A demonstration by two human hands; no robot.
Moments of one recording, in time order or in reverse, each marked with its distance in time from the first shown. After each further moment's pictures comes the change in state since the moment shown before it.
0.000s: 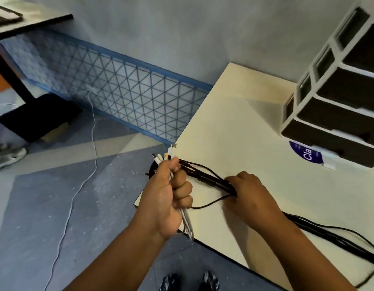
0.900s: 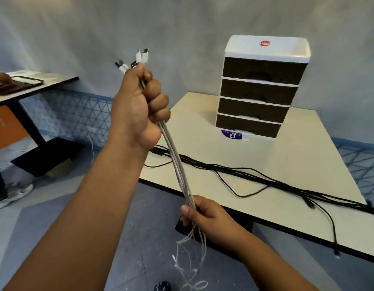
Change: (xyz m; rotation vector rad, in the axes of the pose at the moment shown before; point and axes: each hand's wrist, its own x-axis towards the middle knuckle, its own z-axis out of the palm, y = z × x) left_hand -0.204 -0.040 0.173 0.151 -0.407 0.519; right_hand -0.277 0.032 -0.010 0.947 -0.064 -0.245
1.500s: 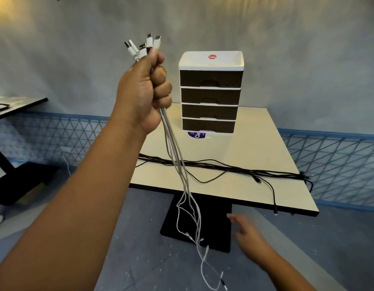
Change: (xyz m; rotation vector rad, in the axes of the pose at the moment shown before) left_hand -0.047 -0.007 0.107 0.142 -0.230 -0.025; right_hand -0.149 0.128 -0.046 -0.081 0.409 0.400
